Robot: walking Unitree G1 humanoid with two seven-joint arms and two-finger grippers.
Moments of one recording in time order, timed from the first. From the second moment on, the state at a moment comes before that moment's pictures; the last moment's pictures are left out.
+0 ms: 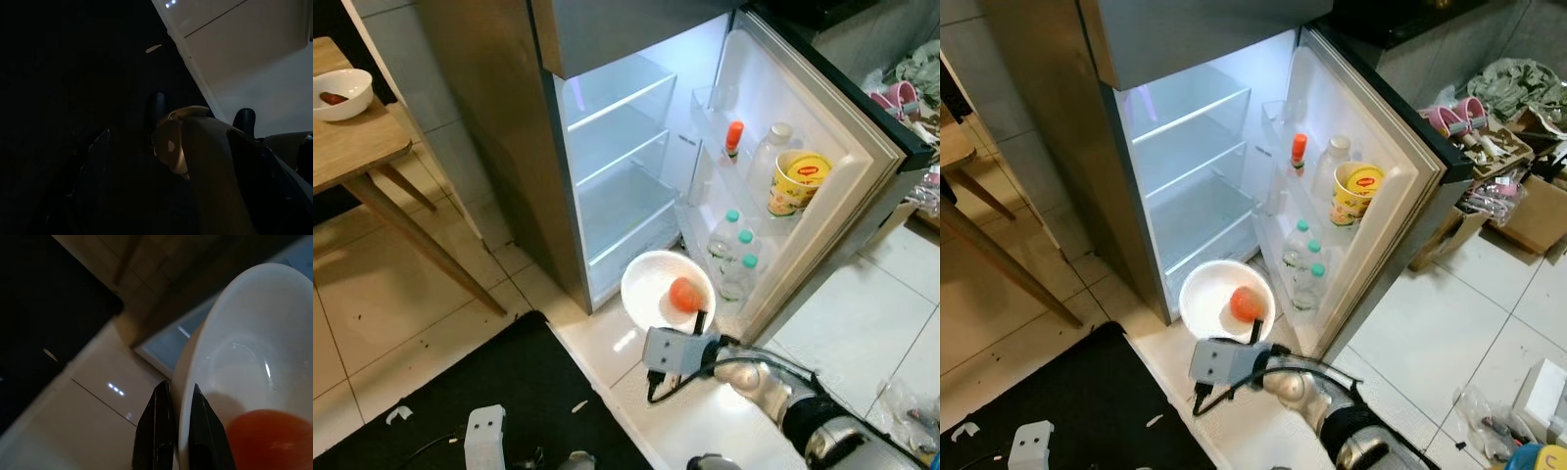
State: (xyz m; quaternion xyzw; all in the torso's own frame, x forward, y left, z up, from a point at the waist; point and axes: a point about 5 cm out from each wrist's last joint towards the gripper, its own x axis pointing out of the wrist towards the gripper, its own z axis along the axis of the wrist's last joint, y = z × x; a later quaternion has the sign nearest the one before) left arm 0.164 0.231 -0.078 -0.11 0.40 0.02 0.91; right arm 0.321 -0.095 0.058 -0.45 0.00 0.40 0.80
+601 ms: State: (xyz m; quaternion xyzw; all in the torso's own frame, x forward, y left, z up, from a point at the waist) left arm 0.166 0.227 -0.079 -0.11 0.40 0.02 0.91; right arm 0.353 -0.153 0.082 -0.47 0.07 0.27 0.84
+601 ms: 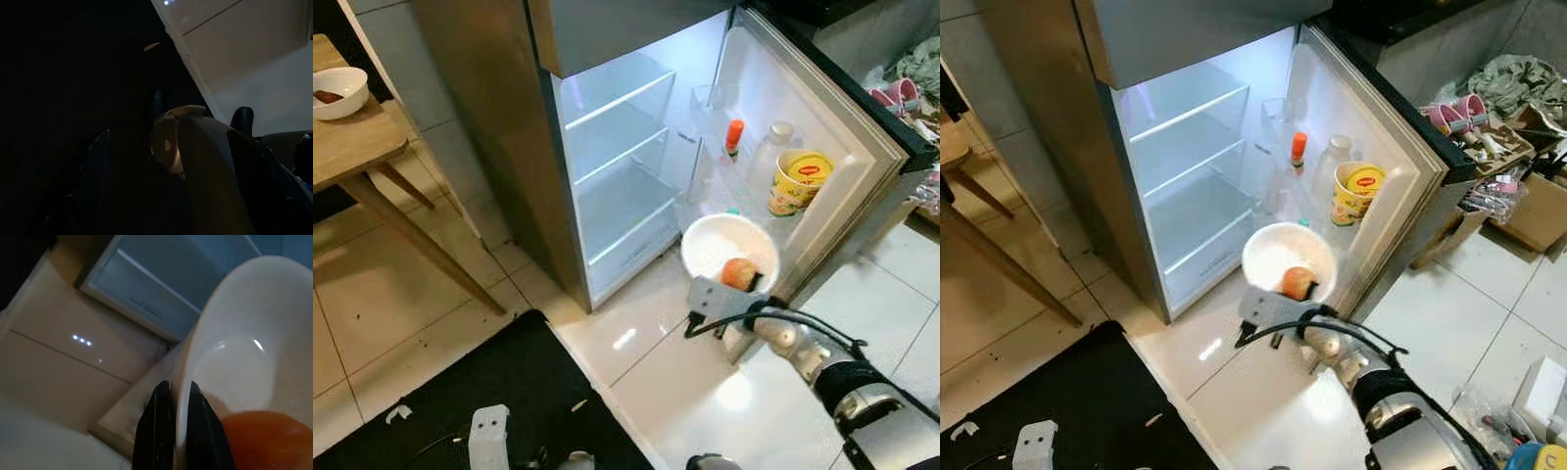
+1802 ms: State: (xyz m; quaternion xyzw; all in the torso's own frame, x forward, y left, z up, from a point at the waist) left arm 0.173 0.222 -0.077 -0.12 0.40 0.01 0.91; right arm 0.344 -0.199 0.072 -0.44 0.12 0.19 0.87
